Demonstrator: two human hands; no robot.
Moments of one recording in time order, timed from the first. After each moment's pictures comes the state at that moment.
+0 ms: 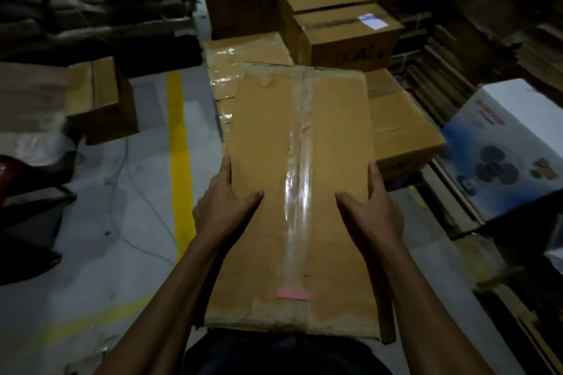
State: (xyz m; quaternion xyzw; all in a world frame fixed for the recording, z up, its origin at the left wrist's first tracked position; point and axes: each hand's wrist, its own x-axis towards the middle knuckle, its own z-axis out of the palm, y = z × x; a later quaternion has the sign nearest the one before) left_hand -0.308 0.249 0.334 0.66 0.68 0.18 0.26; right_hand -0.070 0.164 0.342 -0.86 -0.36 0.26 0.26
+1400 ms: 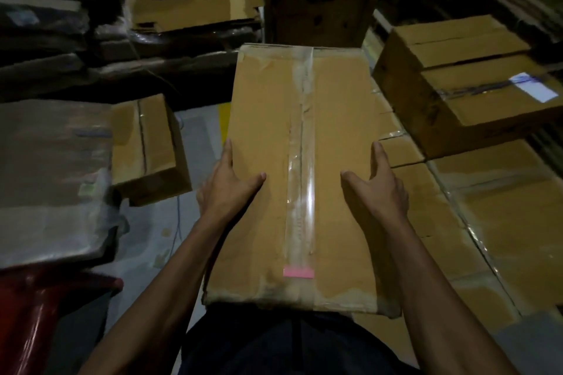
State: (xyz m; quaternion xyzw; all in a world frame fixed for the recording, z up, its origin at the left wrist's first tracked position) left_hand -0.585 0.919 0.315 0.64 0.68 0.20 0.29; right_hand -0.334 0.849 0.334 -0.85 -0.39 0.26 0.26
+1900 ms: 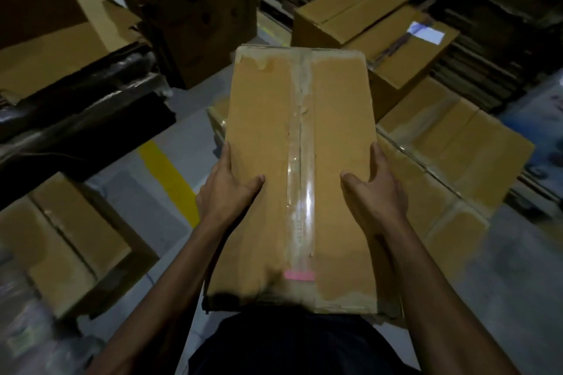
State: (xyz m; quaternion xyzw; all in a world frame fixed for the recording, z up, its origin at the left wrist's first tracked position) left_hand -0.563 1.115 0.323 0.79 0.49 0.11 0.34; right_hand -0.375 0.934 0.344 -0.91 -0.15 0.21 0.32
